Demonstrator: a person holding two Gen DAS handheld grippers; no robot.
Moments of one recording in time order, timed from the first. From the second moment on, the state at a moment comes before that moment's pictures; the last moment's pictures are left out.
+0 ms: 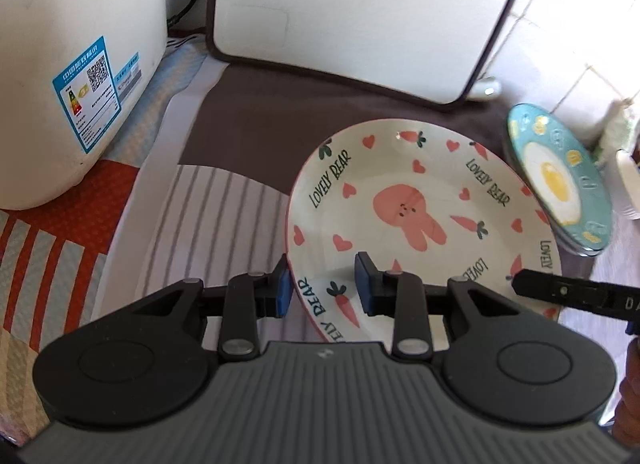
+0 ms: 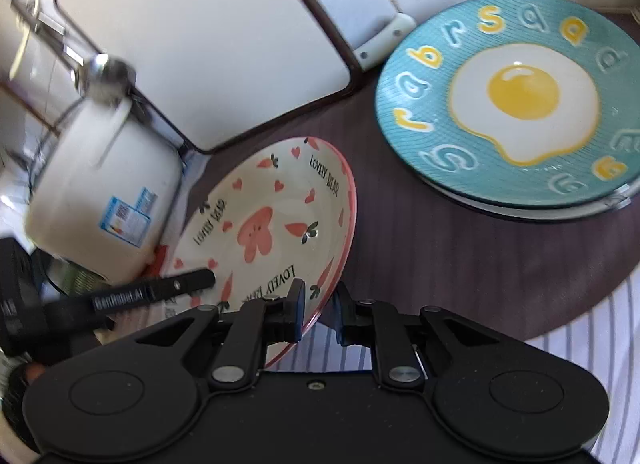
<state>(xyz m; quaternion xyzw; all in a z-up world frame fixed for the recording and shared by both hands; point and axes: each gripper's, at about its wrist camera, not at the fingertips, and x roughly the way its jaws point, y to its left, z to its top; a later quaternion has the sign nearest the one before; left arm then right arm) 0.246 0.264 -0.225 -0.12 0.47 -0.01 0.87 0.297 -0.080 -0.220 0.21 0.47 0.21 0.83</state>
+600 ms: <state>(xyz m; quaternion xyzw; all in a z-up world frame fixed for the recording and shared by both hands) 0.239 0.219 -0.104 -0.07 0.39 -0.06 0.92 0.244 -0.091 -0.136 0.24 0.41 0.25 0.84</state>
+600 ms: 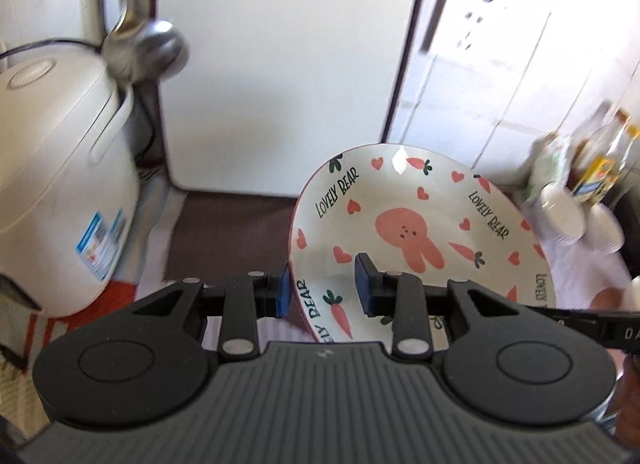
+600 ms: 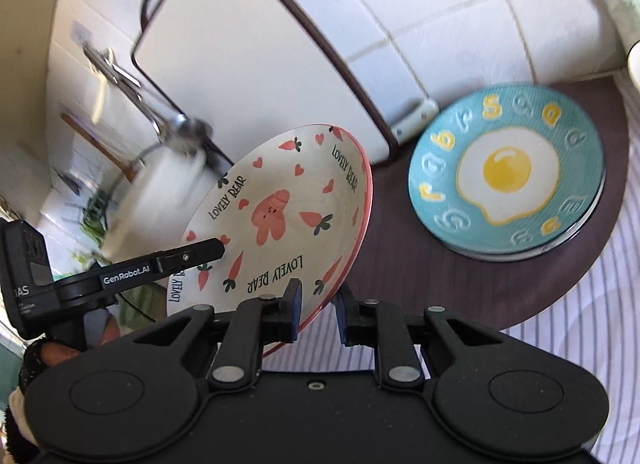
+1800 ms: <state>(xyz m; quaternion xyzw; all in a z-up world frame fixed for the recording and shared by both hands) 0.359 0.107 -0.187 -0.09 0.45 -0.13 0.88 0.290 -0.143 -0.183 0.28 0.42 0.18 0.84</state>
